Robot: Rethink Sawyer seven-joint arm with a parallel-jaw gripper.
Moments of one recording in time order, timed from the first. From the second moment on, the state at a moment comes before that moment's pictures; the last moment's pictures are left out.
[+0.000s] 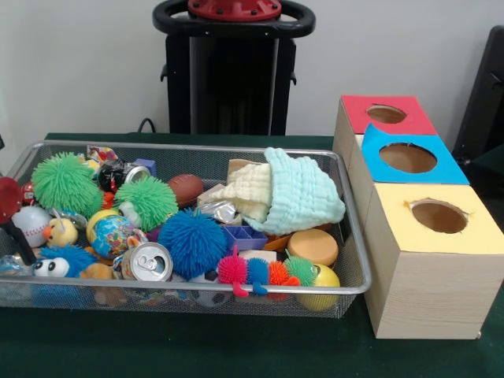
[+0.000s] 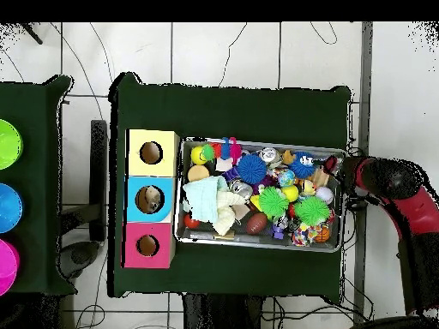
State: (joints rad) arm -0.96 -0.27 0.36 1.20 -0.09 0.77 1.30
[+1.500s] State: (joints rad) arm -1.15 -0.18 0.58 1.26 -0.05 0.73 1.30
